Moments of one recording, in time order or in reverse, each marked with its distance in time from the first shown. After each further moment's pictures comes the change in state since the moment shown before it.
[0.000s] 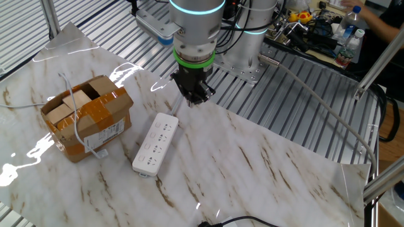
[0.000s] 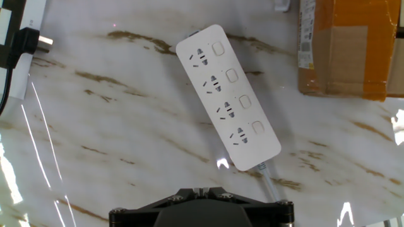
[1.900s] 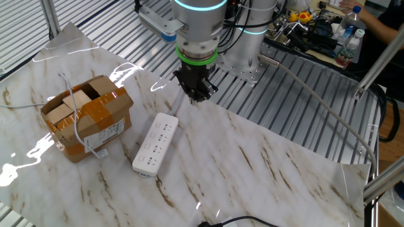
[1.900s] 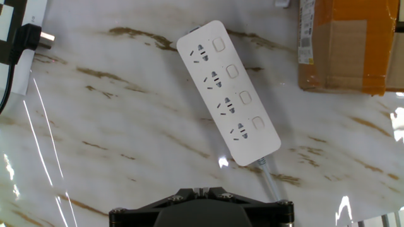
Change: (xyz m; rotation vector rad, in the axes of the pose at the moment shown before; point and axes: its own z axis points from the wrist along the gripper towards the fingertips) arm 0.008 0.001 -0.002 0.012 -0.003 0.001
